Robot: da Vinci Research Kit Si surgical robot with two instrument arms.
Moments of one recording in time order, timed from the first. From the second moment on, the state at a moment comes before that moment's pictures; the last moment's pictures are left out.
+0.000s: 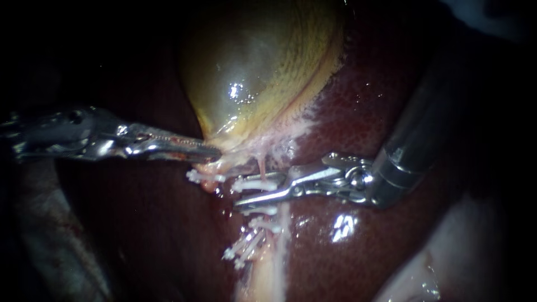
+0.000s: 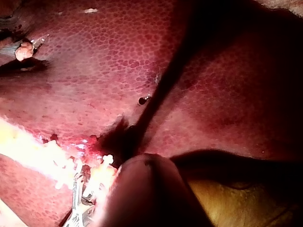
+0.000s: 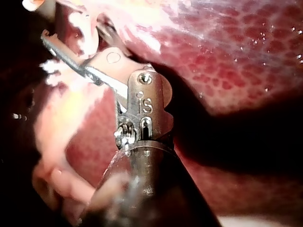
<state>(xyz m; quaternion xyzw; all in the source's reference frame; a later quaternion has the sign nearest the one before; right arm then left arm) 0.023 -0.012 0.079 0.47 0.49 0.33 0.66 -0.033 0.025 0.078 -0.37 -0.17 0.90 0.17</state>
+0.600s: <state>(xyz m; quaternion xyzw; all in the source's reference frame) 0.021 -0.012 0.079 0.47 0.49 0.33 0.65 -0.033 0.025 0.078 -0.37 -0.17 0.90 0.17</state>
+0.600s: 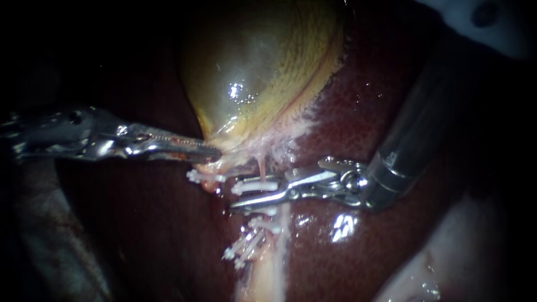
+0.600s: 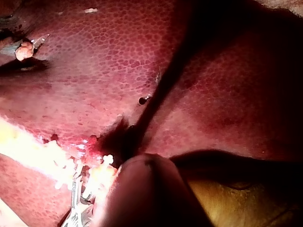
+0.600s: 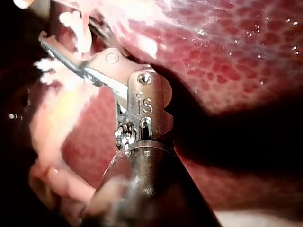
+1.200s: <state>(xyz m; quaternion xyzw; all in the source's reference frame) 0.017 -0.011 0.077 0.46 0.50 0.30 0.67 -0.033 0.025 0.078 -0.37 -0.17 0.90 0.17</state>
